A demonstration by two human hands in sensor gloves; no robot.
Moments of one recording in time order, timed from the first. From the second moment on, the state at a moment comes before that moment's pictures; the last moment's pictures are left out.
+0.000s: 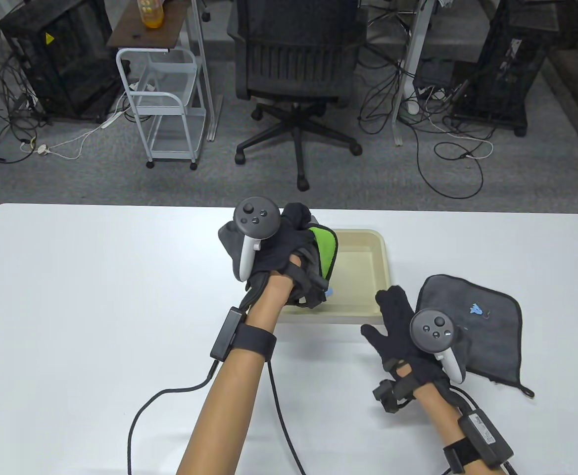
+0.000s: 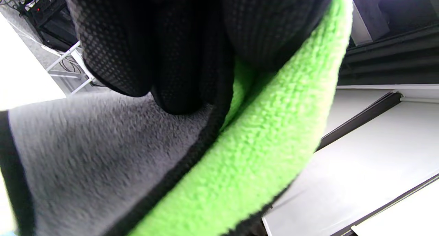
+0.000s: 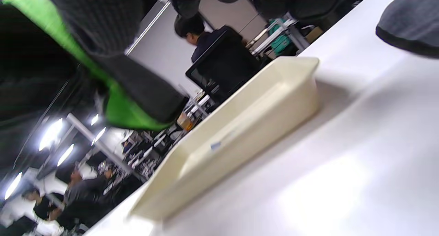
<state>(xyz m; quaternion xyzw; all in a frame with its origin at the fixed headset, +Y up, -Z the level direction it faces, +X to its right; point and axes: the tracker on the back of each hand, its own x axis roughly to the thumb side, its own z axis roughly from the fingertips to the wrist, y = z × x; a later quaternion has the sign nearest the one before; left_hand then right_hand) -0.075 -0.590 -0.437 0.02 0.02 0.45 0.89 0.199 -0.745 -0.321 0.06 0.00 0.93 0.37</state>
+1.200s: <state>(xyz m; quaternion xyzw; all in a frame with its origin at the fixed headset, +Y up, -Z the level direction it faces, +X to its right) -0.305 -0.658 -0.383 0.04 0.24 0.40 0.88 0.181 -0.753 -0.296 0.13 0.02 0.96 0.26</state>
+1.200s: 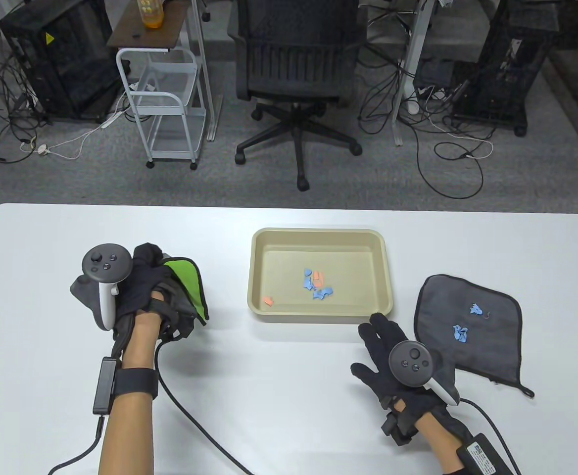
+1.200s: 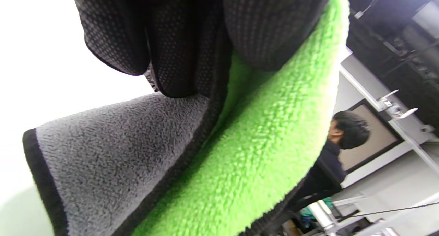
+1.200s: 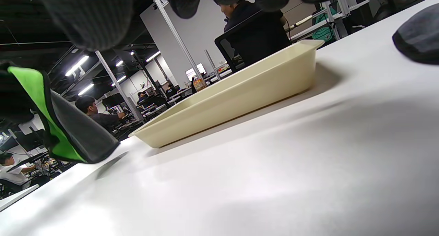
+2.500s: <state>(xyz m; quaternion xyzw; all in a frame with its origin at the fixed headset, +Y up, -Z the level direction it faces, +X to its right) -0.283 -0.684 -0.330 -0.04 0.08 0.33 0.94 0.168 -0.747 -0.292 0.15 0.01 0.95 0.26</state>
